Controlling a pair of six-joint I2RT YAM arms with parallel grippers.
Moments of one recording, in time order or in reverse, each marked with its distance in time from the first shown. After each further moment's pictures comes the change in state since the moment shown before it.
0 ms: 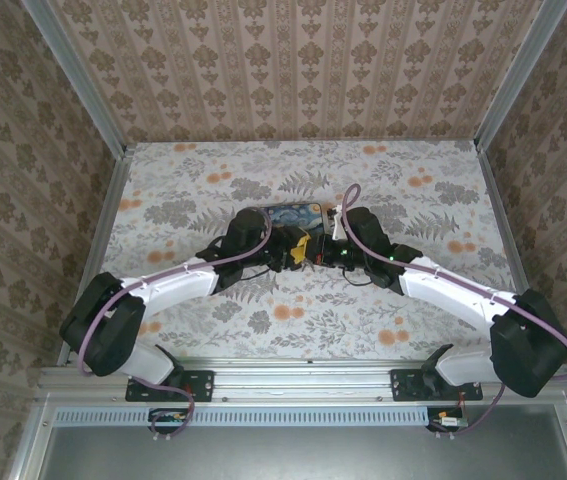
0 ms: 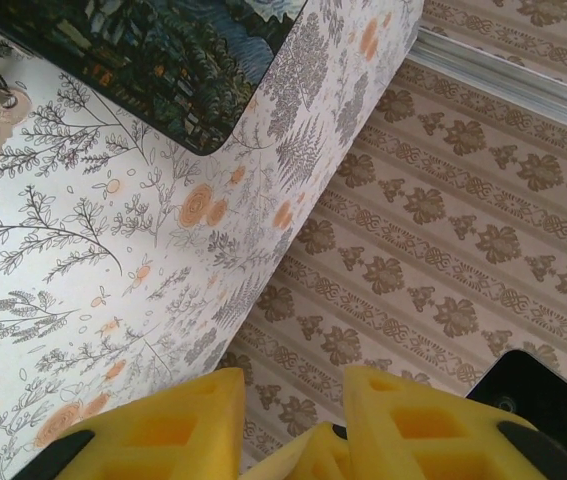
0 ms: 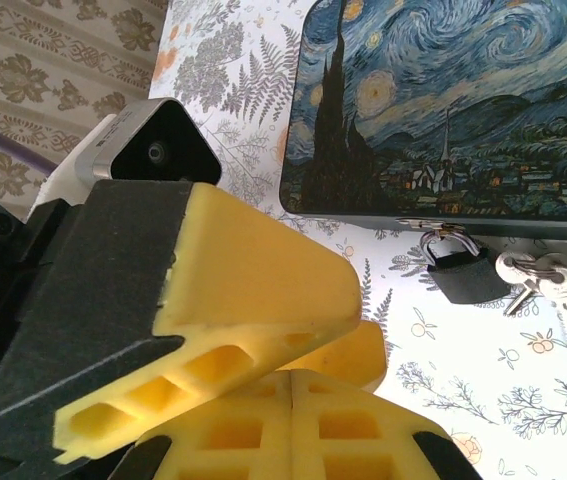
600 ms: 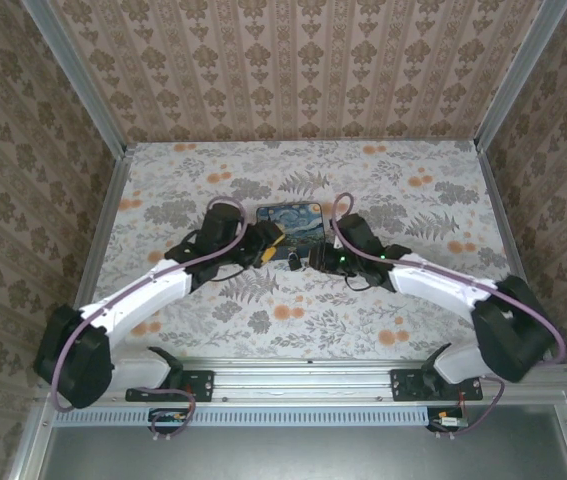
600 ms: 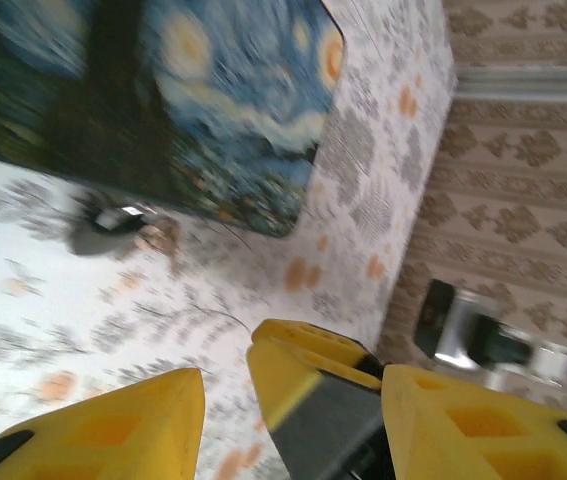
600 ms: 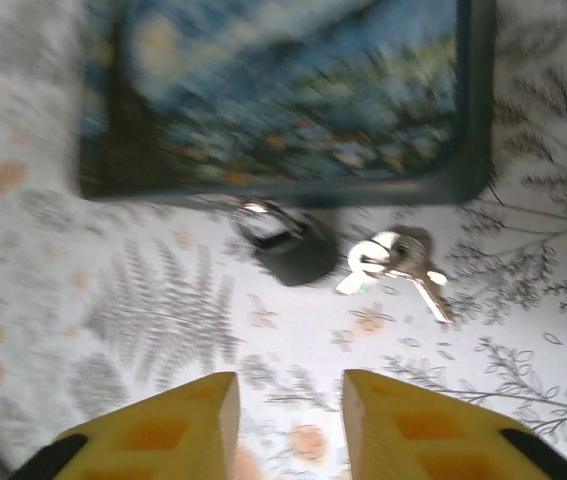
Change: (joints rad) left arm 0.127 -0.217 0.039 -0.440 -0.082 0.472; right arm -0.007 0.152 -0.015 -0.092 0.136 -0.064
